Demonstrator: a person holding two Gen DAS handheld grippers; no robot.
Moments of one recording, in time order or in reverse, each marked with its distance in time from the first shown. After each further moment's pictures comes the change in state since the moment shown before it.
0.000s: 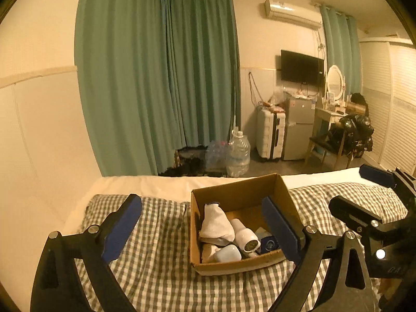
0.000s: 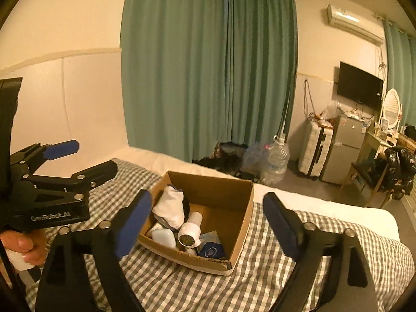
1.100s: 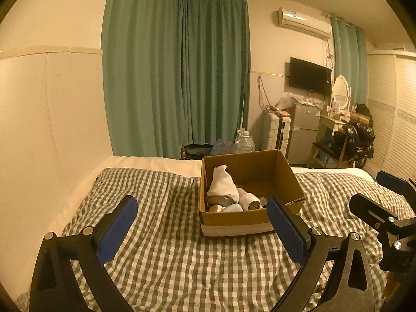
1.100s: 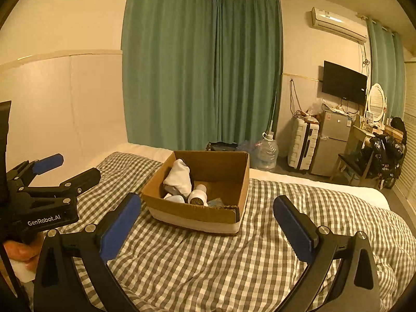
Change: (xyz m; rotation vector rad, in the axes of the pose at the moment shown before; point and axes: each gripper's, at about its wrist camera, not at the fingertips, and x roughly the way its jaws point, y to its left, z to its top) left arm -0.046 0.019 -0.089 -0.086 -0.016 0.027; right arm -0.062 0.026 -0.068 0.030 -0.002 -0.061
